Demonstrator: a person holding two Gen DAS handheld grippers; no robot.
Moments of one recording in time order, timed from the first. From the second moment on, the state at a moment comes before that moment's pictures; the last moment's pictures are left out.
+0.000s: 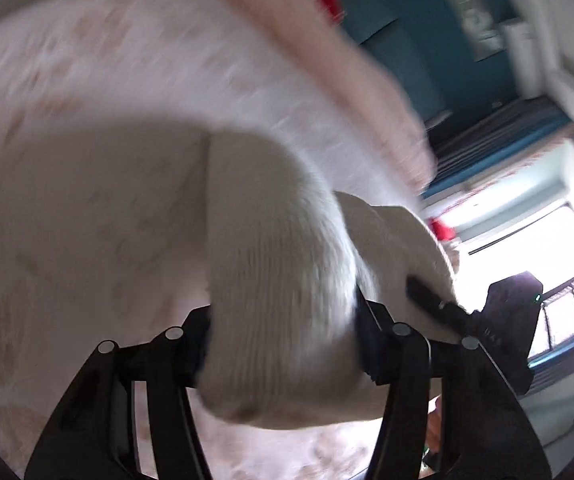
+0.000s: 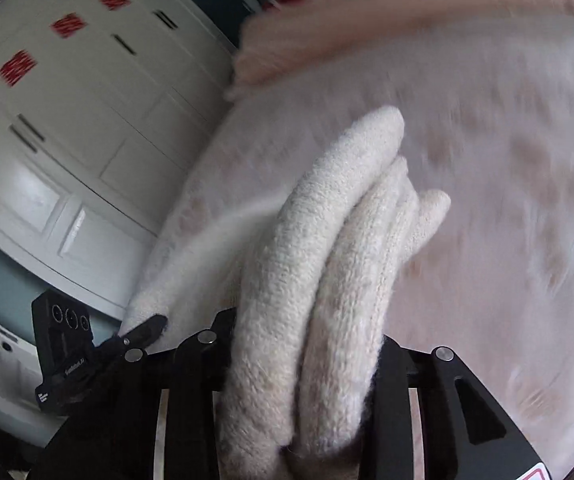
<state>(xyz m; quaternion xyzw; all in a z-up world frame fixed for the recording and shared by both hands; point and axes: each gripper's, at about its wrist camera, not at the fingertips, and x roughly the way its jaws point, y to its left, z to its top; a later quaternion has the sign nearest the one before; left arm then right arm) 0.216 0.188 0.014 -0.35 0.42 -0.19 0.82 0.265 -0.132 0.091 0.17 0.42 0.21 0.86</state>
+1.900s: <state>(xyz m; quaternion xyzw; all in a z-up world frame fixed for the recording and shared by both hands) 0.216 0.079 -0.004 0.00 0.49 -0.03 0.87 0.204 -0.145 0.022 0.08 0.49 0.02 0.87</state>
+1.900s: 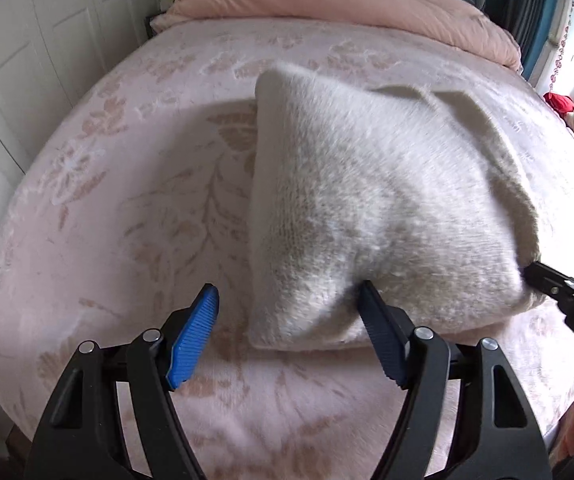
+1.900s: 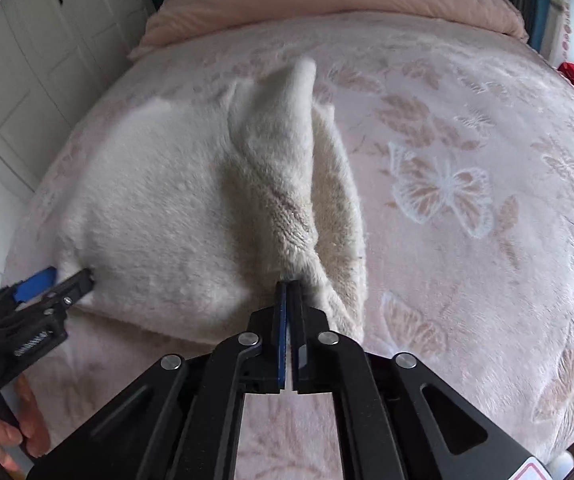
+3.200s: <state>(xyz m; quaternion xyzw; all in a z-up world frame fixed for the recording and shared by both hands) 0.032 0.020 0.047 0.04 0.39 -0.01 0.92 0.023 -0.138 0.050 0.04 0.41 -0.04 0.91</state>
